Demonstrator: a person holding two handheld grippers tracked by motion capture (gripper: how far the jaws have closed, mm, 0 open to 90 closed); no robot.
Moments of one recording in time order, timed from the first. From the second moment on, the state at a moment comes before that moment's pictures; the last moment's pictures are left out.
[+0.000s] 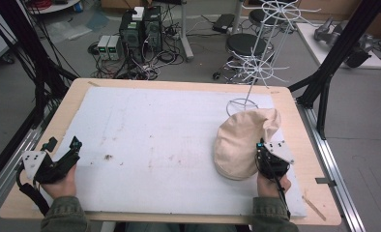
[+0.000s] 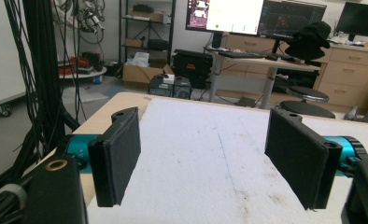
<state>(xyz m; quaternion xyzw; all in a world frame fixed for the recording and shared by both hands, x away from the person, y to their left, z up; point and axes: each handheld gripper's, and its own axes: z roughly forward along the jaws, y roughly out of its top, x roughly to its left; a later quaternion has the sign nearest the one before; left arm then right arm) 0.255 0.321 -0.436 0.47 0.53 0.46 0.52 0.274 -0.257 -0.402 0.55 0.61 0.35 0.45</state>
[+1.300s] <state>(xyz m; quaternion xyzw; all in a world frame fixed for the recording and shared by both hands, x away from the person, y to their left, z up) 0.255 0.321 -0.436 0.47 0.54 0.46 0.53 0.242 -0.234 -0.365 0.41 0.56 0.47 0.54</state>
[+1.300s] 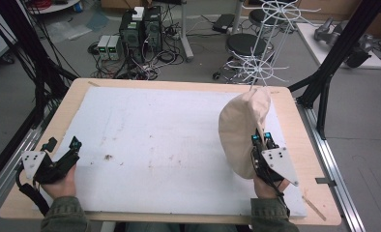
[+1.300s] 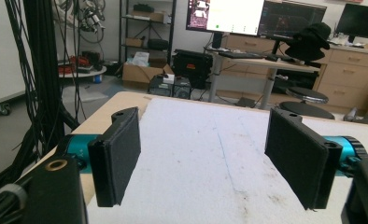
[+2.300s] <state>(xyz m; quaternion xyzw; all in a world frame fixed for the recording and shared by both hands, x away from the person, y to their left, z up) 0.255 0.321 -0.436 0.47 0.54 0.46 0.53 0.226 -0.233 -0.335 0.39 0.53 0.53 0.54</state>
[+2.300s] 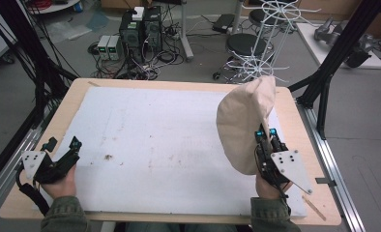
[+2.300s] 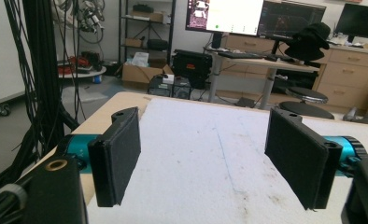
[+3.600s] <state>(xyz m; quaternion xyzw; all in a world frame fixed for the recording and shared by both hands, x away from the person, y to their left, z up) 0.256 0.320 -0.436 0.47 0.53 0.46 0.53 0.261 -0.209 -0.260 0.33 0.48 0.59 0.56</state>
